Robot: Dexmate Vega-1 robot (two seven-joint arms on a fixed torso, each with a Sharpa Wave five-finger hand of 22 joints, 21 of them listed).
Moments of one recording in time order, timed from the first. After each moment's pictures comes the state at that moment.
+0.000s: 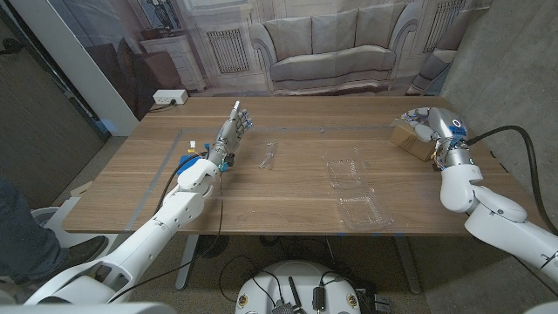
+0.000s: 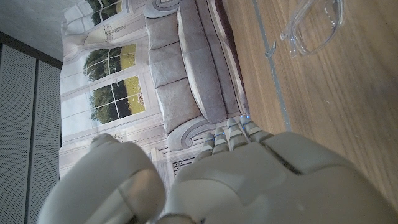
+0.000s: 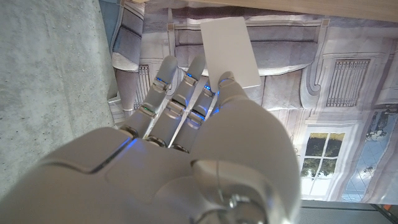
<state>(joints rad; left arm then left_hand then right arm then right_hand) 0.84 0.48 0.39 -1.32 -0.69 -0.30 -0.11 0.50 0.04 -0.11 0.10 0.28 -0.05 0.05 0.20 0.18 -0.03 0.01 0.20 0.19 -0.05 0.01 0.19 0.18 -0.11 -0.04 0.28 0.17 -1.27 -0.98 -0.20 -1.97 -0.31 -0.32 -0.63 1.12 0.15 0.18 -0.10 0.22 1.02 -0.20 0.24 0.34 1.01 -0.19 0.23 0.22 1.01 -0.16 0.26 0.36 0.48 -0.05 1.12 0.20</state>
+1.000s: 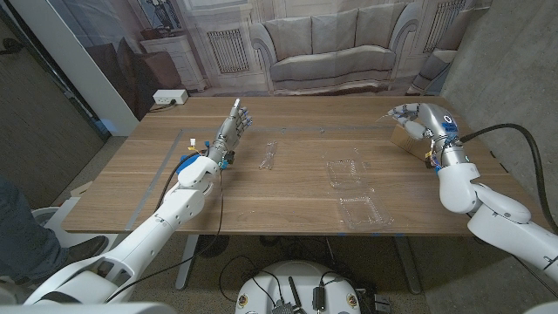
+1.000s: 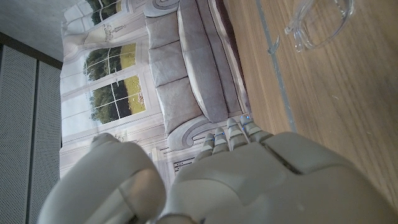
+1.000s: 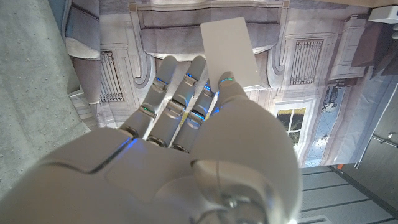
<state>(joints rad) 0.82 0.47 0.40 -1.30 -0.69 -0.30 -0.12 0.51 0.05 -0.12 0.10 0.28 -0.05 0.05 0.20 0.18 -0.03 0.01 0.20 0.19 -0.05 0.01 0.19 0.18 -0.11 -0.04 0.28 0.17 -1.30 -0.96 -0.16 -1.97 -0.36 -0.14 -0.60 1.12 0.15 0.18 -0.10 0.22 1.03 -0.20 0.23 0.35 1.01 -0.19 0.23 0.22 1.01 -0.16 0.26 0.36 0.48 -0.05 1.12 0.20</state>
